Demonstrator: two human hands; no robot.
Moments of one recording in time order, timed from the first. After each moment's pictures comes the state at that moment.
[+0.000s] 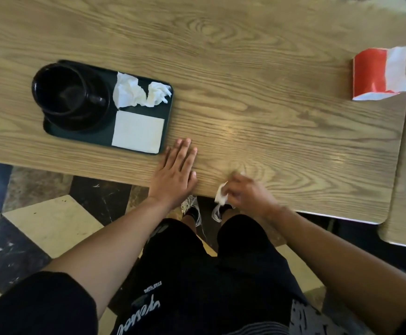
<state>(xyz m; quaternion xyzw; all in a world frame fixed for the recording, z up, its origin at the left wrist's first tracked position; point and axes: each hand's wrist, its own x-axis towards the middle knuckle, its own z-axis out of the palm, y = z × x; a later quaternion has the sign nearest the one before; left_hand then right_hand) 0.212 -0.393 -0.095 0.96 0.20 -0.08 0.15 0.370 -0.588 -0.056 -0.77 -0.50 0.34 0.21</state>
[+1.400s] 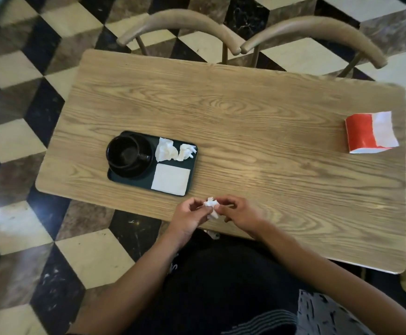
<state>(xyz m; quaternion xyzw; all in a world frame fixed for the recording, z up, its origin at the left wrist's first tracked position) 0.229 -0.396 0.017 0.44 0.53 0.01 0.73 0.367 -0.509 0.003 -0.69 -0.14 0.57 0.43</state>
